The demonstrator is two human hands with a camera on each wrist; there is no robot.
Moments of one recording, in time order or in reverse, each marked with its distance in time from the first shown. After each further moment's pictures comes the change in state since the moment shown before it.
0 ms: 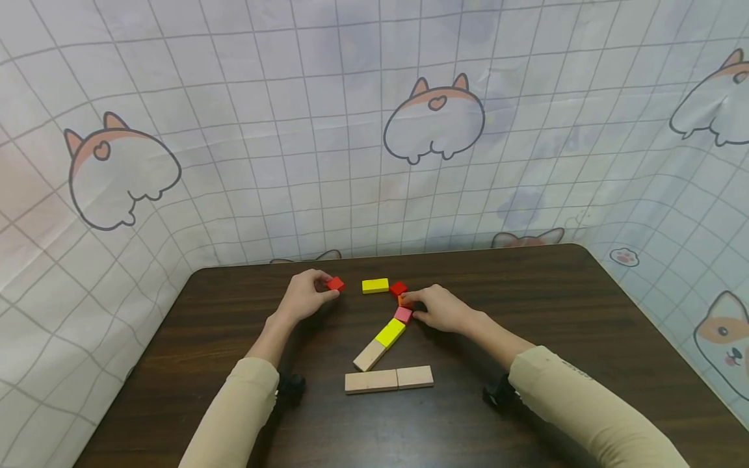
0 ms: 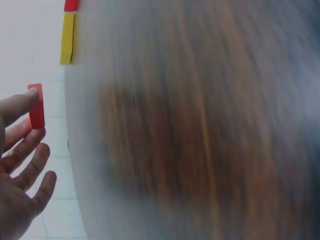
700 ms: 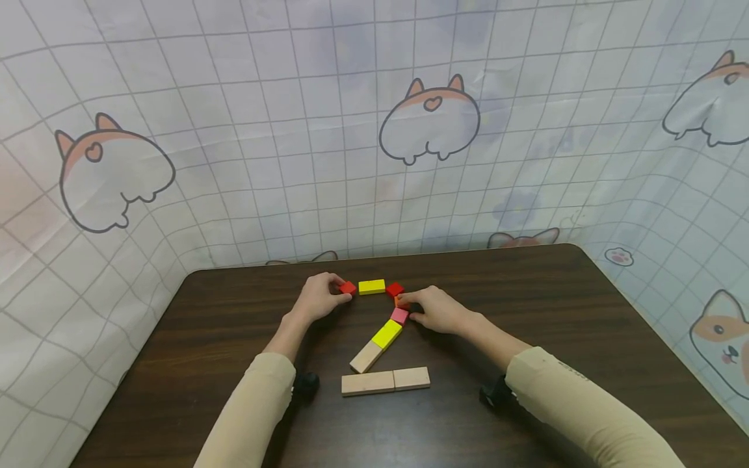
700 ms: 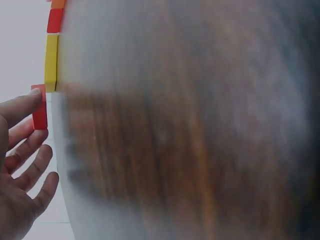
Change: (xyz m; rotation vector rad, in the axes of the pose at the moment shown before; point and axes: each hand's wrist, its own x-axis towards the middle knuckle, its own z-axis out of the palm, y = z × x) left_hand 0.015 0.014 0.029 0.054 -0.072 -0.021; right_hand 0.000 0.001 0.001 0.010 -0.005 0.018
